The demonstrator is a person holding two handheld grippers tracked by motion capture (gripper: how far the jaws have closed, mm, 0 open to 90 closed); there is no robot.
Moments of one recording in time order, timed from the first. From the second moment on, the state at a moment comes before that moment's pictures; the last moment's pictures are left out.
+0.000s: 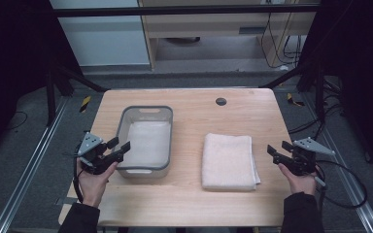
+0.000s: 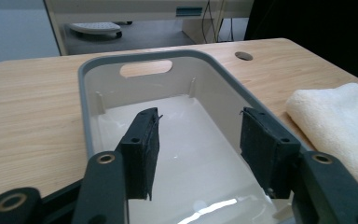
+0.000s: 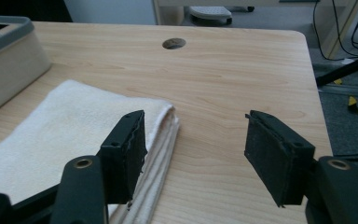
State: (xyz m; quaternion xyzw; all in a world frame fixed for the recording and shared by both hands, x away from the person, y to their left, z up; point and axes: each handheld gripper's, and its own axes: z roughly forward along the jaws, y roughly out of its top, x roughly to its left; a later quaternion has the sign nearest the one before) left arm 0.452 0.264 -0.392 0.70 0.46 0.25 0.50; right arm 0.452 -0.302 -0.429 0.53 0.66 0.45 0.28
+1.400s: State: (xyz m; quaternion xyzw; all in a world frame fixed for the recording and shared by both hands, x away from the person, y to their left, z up) left arm 0.457 0.103 -0.390 0.75 0.36 0.19 0.52; right arm 0.479 -0.274 -0.397 0.49 0.69 0.46 0.26
